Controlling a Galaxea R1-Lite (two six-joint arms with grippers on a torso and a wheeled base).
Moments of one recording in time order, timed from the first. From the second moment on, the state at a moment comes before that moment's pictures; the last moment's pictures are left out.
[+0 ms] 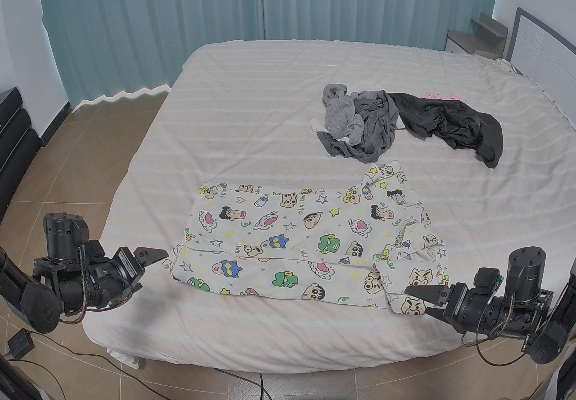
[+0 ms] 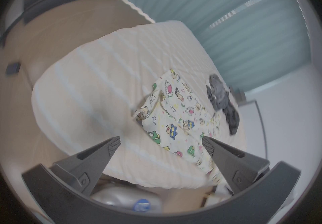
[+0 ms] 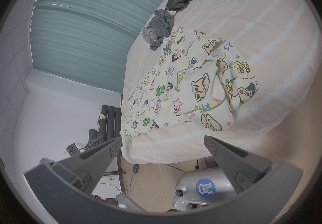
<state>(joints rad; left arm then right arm) -0.08 1.69 -0.33 -0.74 -0.23 -0.83 0.38 1.84 -0.02 -1.34 0.26 0.91</state>
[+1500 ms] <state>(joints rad) 0.03 2.21 -0.63 -0.73 -0.54 -0.09 0.54 1.67 -0.02 -1.16 0.17 0.90</state>
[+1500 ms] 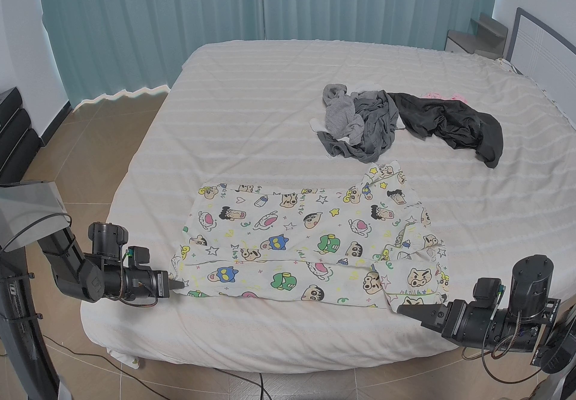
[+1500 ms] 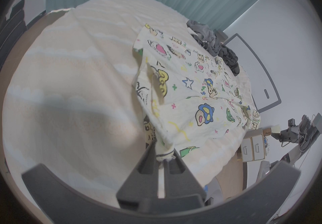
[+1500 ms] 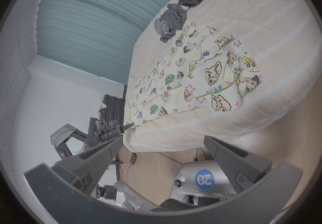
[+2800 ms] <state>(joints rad) 0.06 2.04 -0.76 -0.53 -0.47 -0.26 0.54 1.67 -0.02 -1.15 0.17 0.90</state>
